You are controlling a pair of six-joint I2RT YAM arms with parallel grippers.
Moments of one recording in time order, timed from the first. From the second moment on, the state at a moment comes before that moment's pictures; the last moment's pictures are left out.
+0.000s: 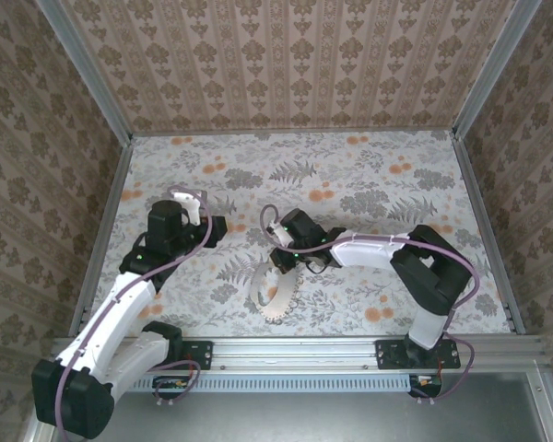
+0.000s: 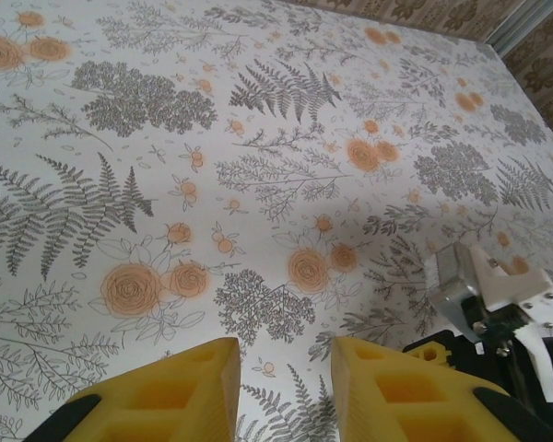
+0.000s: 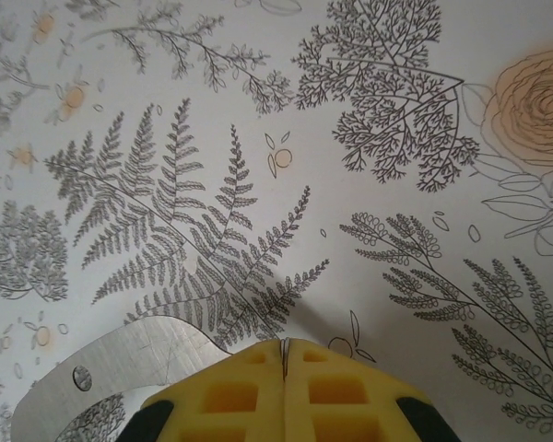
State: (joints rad) left arm -0.35 0.88 0.66 -0.32 0.27 -0.32; right arm 0.81 1.77 0.98 -0.10 -0.20 0.25
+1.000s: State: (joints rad) left arm -0.34 0.87 0.63 -0.32 0.27 -0.32; right arm 0.83 1.87 1.05 -0.17 -0.14 0.21
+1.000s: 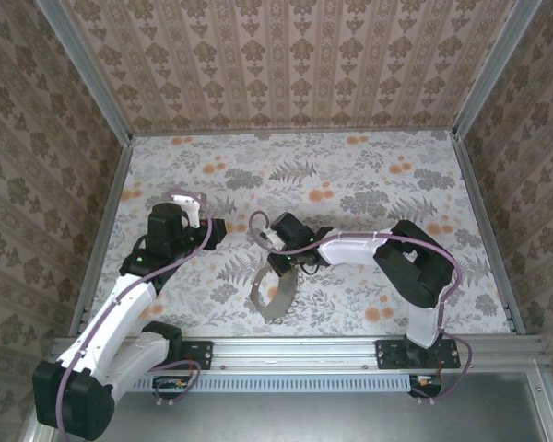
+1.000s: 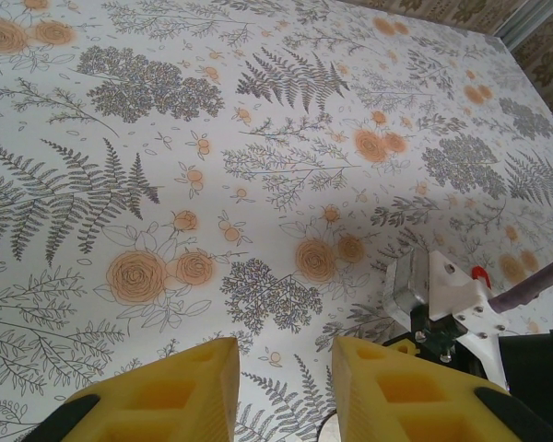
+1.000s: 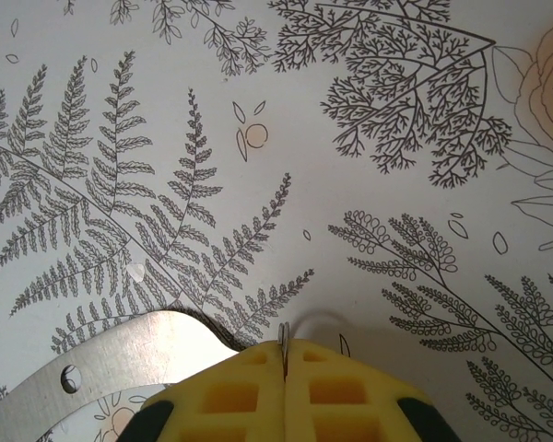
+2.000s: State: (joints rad) left arm -0.74 0.74 0.72 -0.15 0.71 -0.27; right arm 0.71 1.13 0.76 0.24 -0.87 0.14
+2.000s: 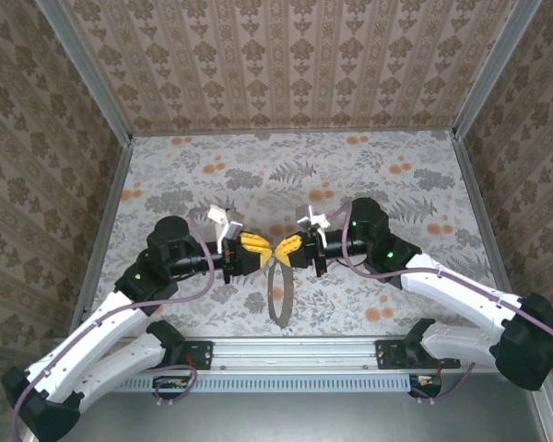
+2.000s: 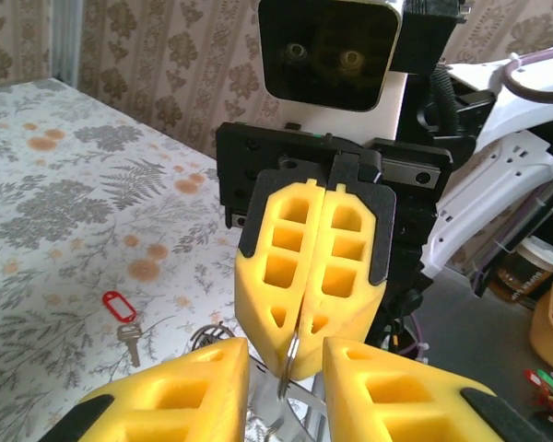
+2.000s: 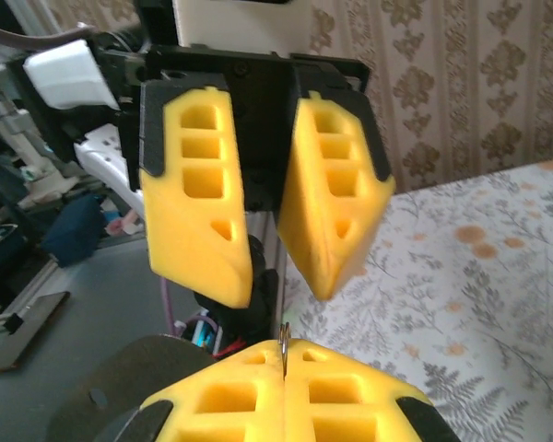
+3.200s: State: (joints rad) left arm -0.77 0.76 0.74 -0.16 0.79 -0.21; right arm 0.69 1.11 0.76 0.40 -0.95 0.24
